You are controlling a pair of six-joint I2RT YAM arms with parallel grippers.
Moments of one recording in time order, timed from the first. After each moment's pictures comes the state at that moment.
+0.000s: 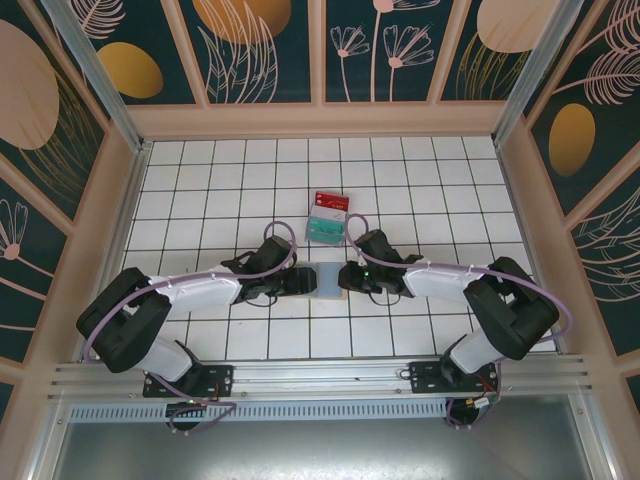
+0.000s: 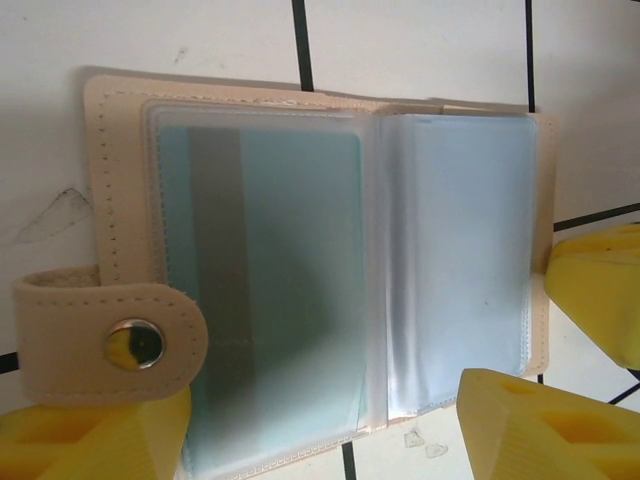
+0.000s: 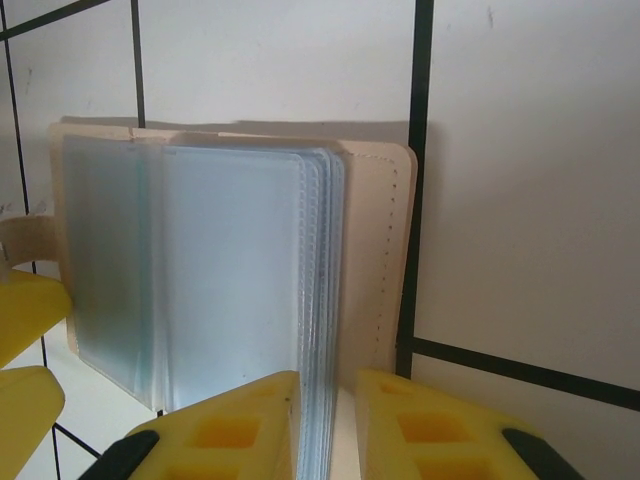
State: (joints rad) left arm -0.77 1.49 0.66 -0.12 0.15 -0.81; right arm 0.72 1.51 0.63 -0.07 -0.24 0.79
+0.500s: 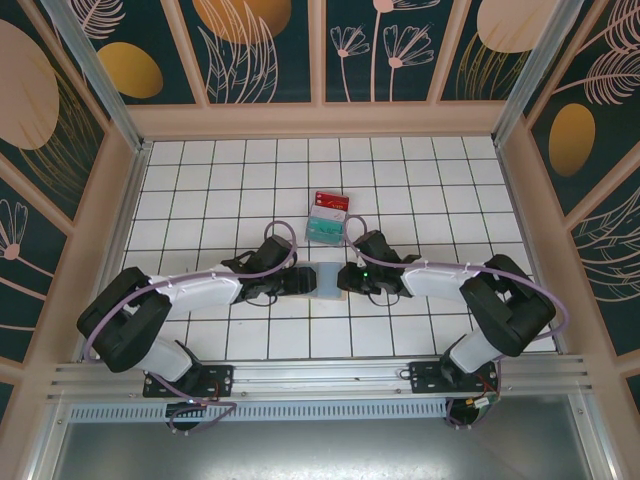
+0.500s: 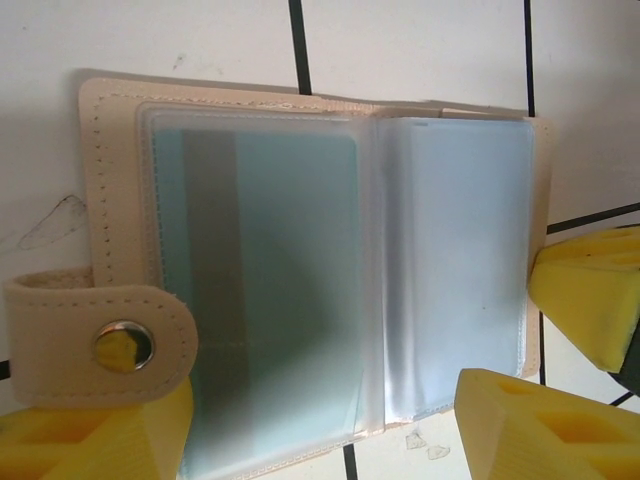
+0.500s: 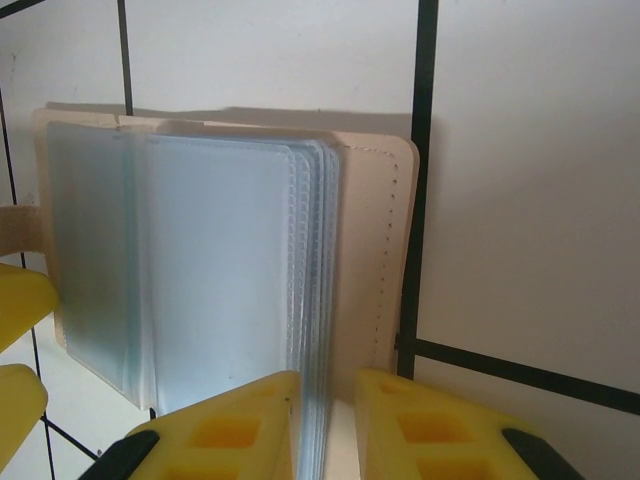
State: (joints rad) left arm -0.77 1.50 0.67 -0.12 0.15 -0.80; right arm 0.72 1.53 0.63 -0.07 -0.26 0.79
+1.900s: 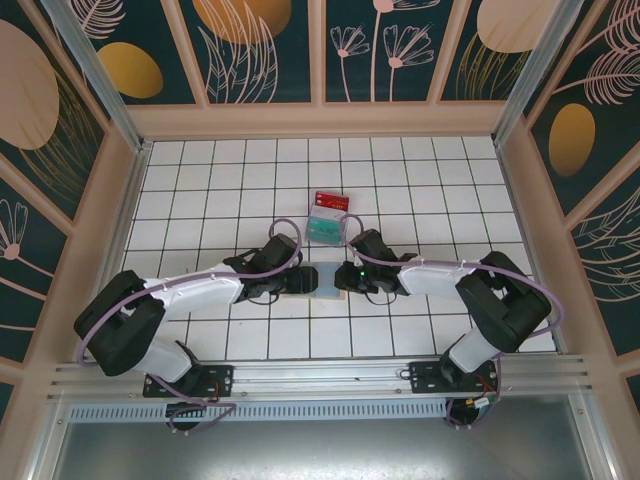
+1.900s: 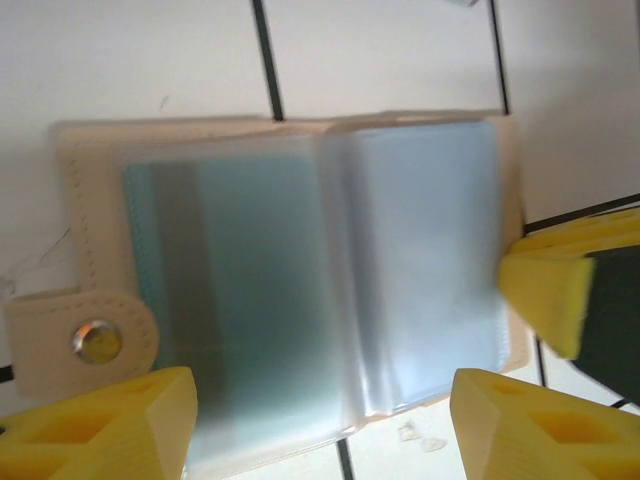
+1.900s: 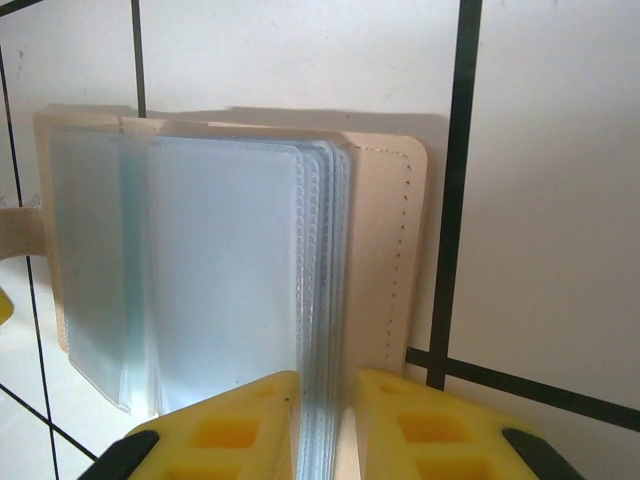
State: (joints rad) left arm -0.81 1.47 0.72 -0.22 0.06 -0.75; right arm 0.73 1.56 0.65 -0.06 -0.26 0.79
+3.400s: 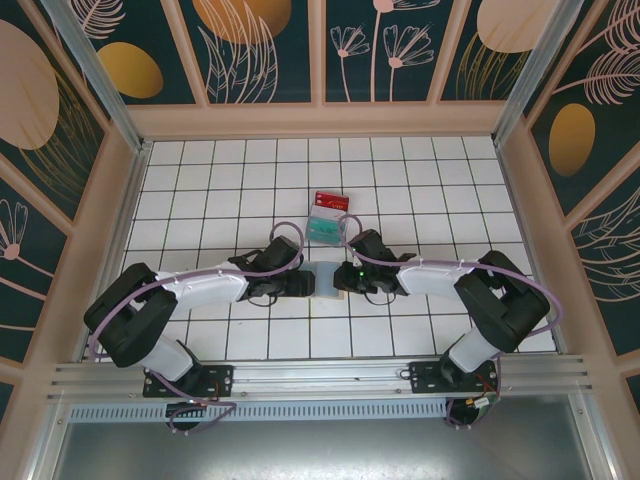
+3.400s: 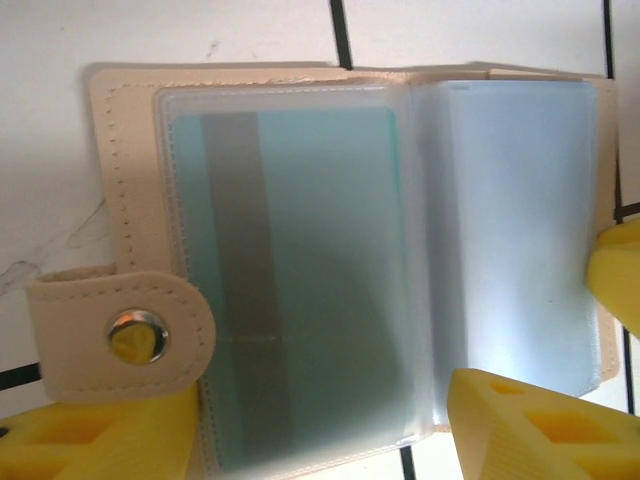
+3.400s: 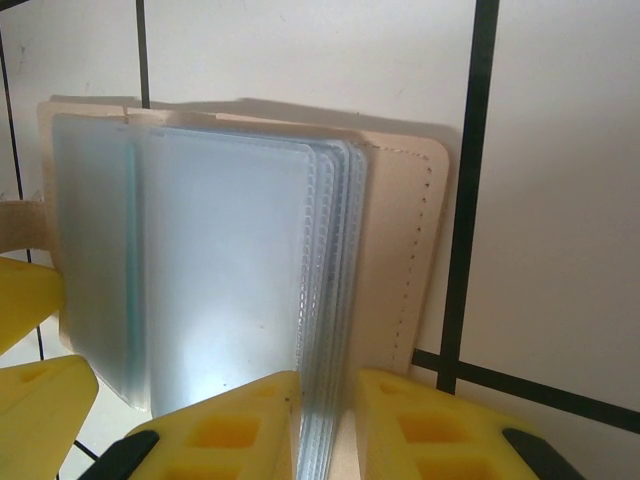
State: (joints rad) left arm -0.80 1.54 0.71 -0.21 0.08 -0.73; right arm 0.74 1.57 0.66 -0.06 -0.26 0.79
